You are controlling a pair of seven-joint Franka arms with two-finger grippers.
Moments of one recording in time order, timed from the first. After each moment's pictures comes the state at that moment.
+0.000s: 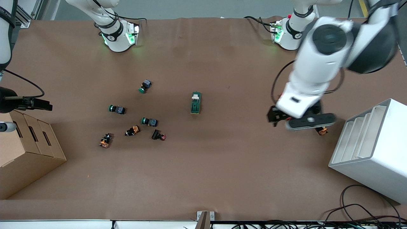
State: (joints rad) left arm -0.07 0.29 -0.36 -1.41 0.23 1.80 -0.53; right arm -0.08 0.32 0.01 -1.28 -0.02 1.38 -0.05
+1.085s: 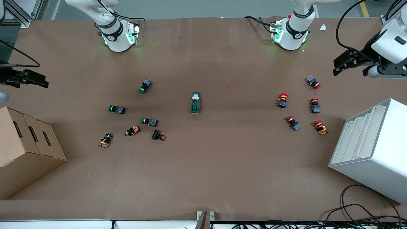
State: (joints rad) left arm -0.06 -0.07 -0.08 -1.58 -0.02 1.49 -0.11; right arm -0.01 0.10 -0.05 -1.43 -0.02 1.36 -0.05
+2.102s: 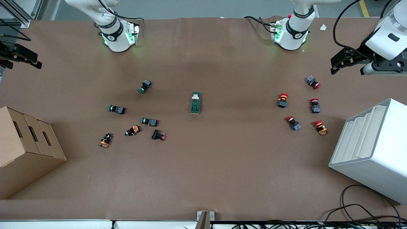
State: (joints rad) left arm -0.06 -0.09 -0.08 -1.63 -0.01 1.54 -0.11; right arm -0.01 -0.07 -0.06 -1.53 0.00 1.36 -0.05
